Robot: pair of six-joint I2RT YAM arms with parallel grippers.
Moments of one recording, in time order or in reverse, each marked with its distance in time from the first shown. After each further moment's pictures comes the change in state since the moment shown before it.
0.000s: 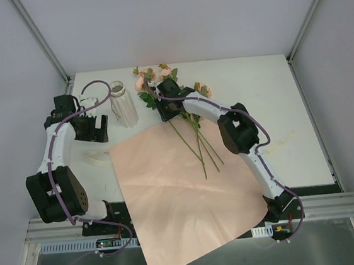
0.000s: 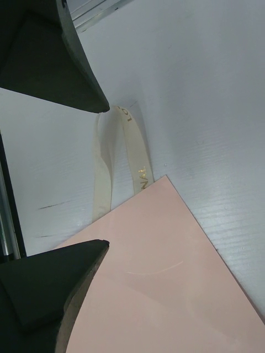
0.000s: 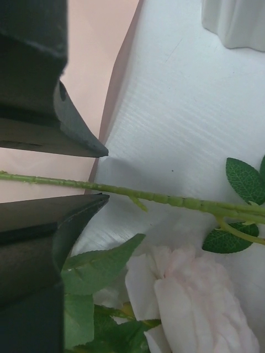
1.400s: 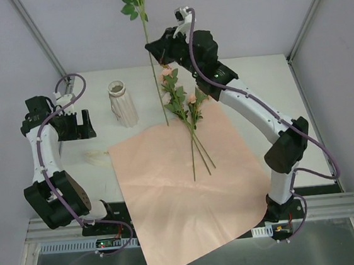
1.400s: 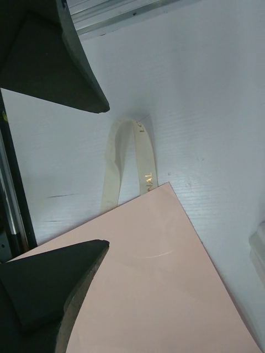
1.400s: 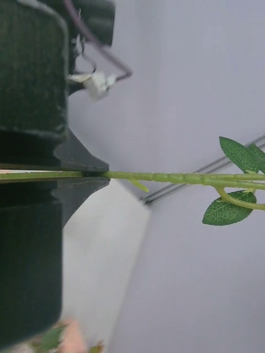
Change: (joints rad) left arm 0.195 -0.036 0.103 -0.105 0.188 -0.011; right arm -0.014 -0.551 -0.113 0.503 -0.025 0.291
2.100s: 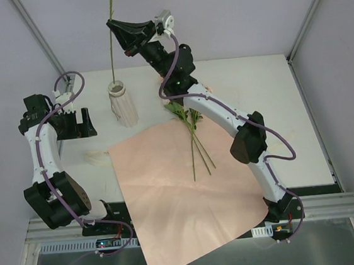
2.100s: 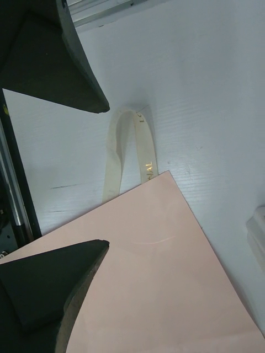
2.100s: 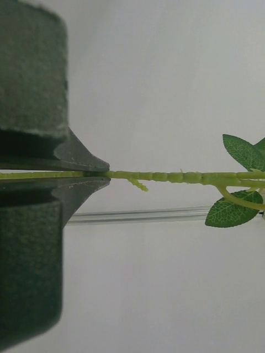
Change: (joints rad) left arm 0.015 0.000 0.035 -0.048 0.033 -0.010; right arm 0.141 0.364 0.366 0.829 -0.064 -0.190
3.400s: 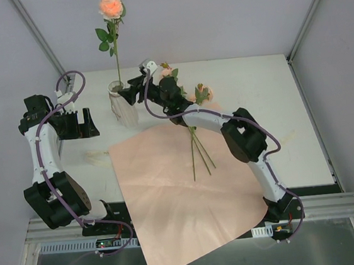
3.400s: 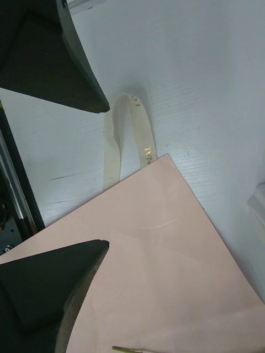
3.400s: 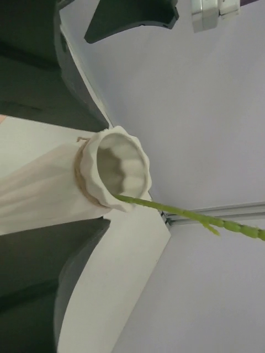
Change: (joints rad) left arm 0.000 0.000 0.005 -0.021 0.074 0.015; right arm -0.019 0.045 -0.506 -0.068 -0.051 0.010
